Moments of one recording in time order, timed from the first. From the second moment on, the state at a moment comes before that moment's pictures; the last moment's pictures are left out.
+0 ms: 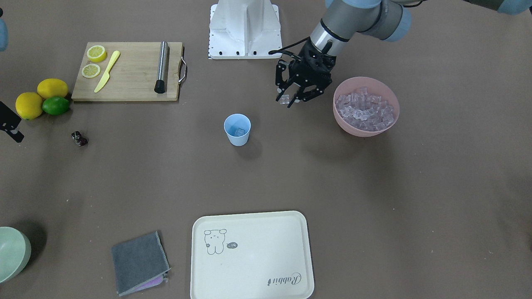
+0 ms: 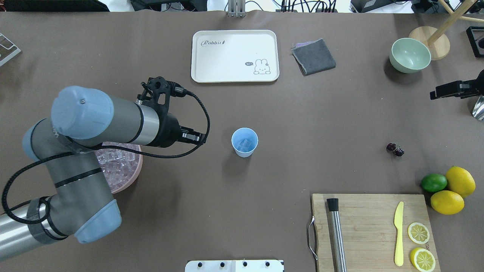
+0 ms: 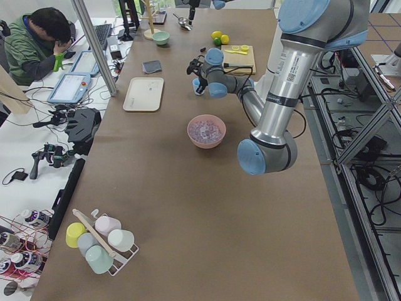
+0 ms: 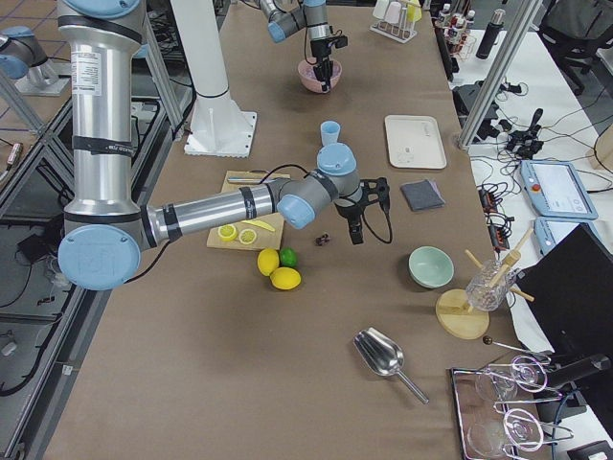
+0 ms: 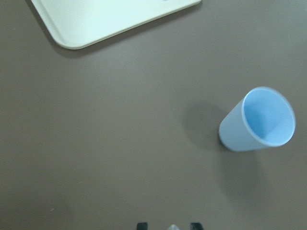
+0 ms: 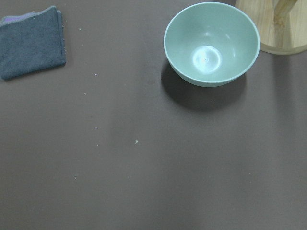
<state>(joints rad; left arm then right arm) -0.54 -2.06 -1.89 -2.03 -1.87 -1.05 1.17 -1.62 1.83 -1.06 2.17 0.70</state>
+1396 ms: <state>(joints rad) -0.48 -2.26 -1.68 -2.05 -1.72 -1.31 1.16 -1.62 1.83 -1.06 2.17 0.71</state>
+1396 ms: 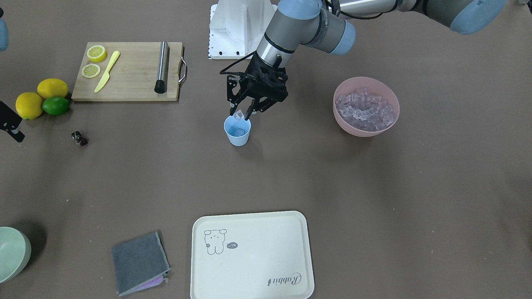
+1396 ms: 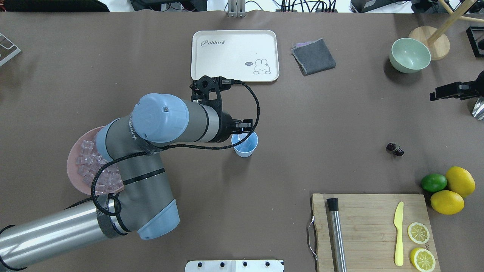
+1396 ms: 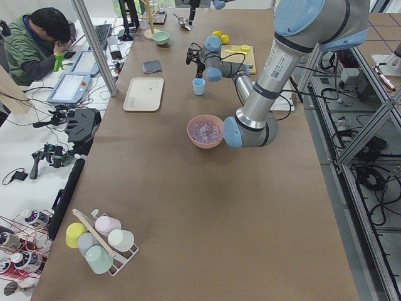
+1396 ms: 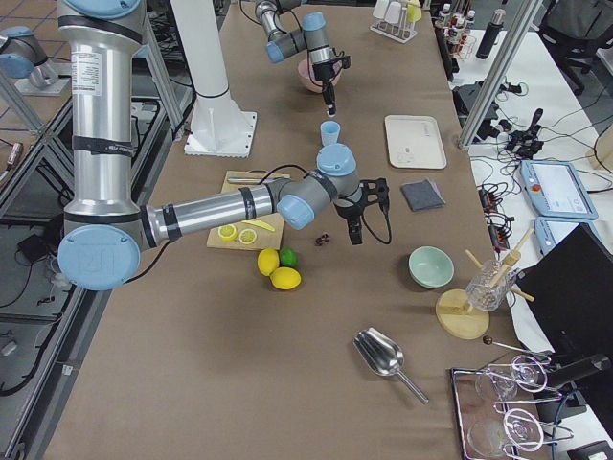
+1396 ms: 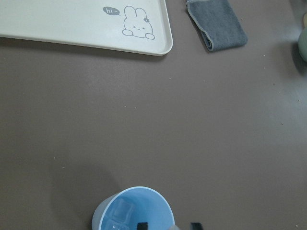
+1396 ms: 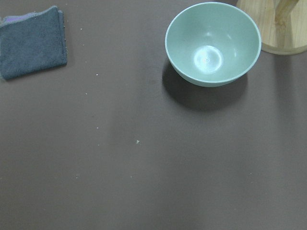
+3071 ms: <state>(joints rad) -0.98 -1.91 -2.13 -1.49 -2.13 -0.63 0.73 -1.65 1.82 -0.99 1.82 1.03</state>
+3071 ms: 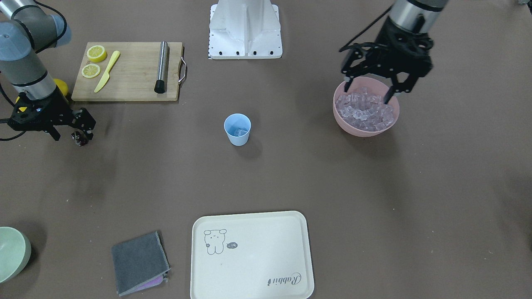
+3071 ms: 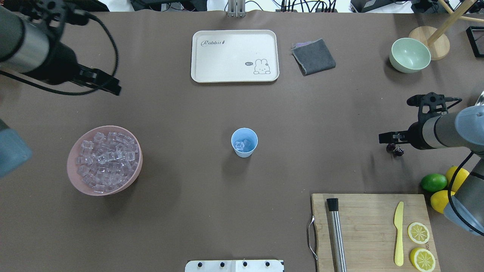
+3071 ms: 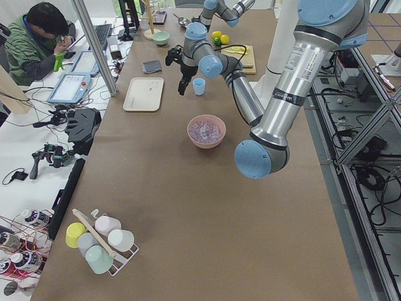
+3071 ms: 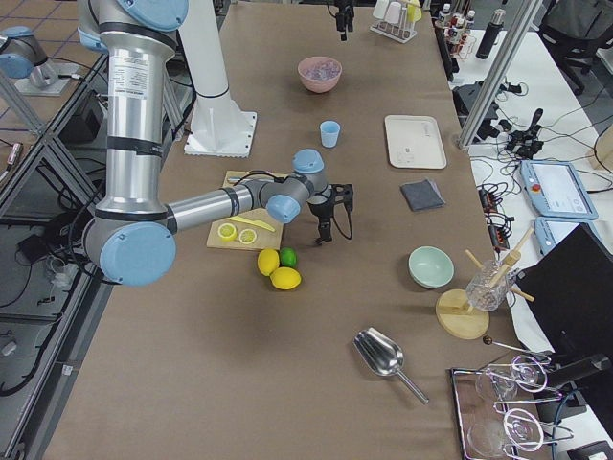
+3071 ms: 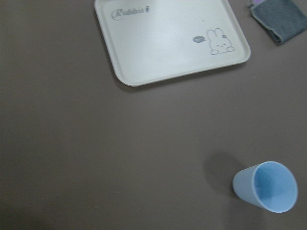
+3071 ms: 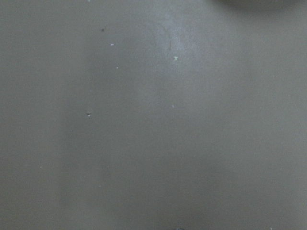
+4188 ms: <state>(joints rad) -1.21 -1.70 -2.12 -1.49 -2.26 -0.28 0.67 -1.65 1.85 -1.12 1.70 0.70</state>
